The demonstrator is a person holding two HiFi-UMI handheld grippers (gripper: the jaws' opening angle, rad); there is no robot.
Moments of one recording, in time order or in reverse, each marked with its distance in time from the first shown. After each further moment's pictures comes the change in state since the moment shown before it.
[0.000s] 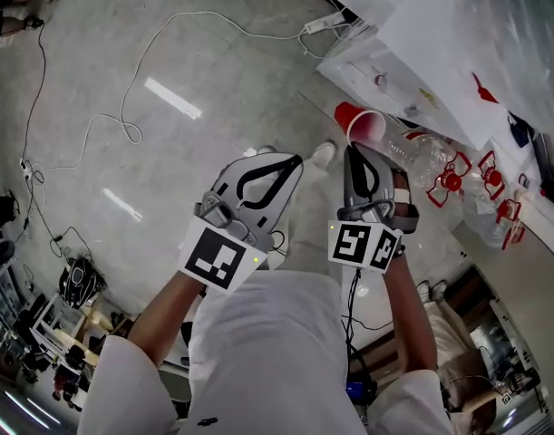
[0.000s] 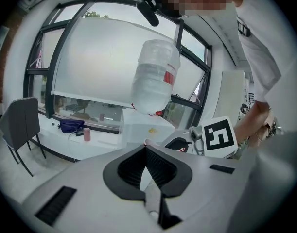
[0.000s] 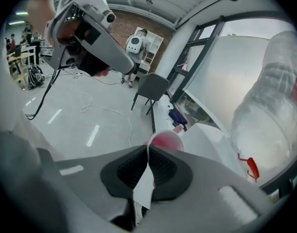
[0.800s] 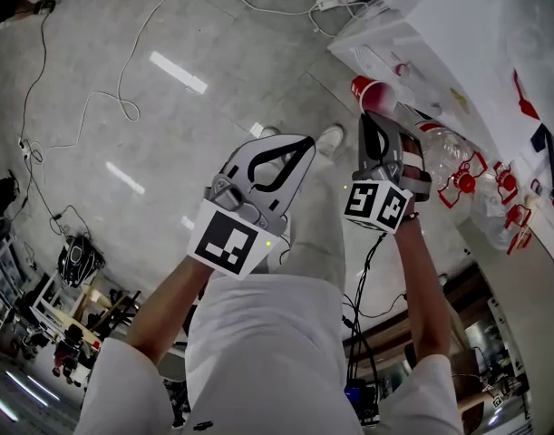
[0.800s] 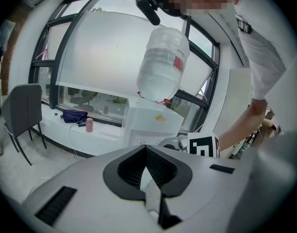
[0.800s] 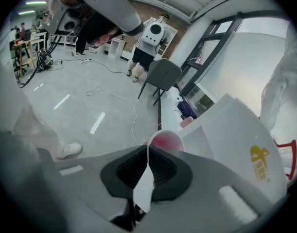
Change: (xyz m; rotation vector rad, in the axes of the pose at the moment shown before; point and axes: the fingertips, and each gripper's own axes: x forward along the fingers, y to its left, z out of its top) left arm 0.045 0.018 -0.047 -0.066 0.009 0.045; right arm 0.087 0.013 -0.076 -0.135 0.058 0.049
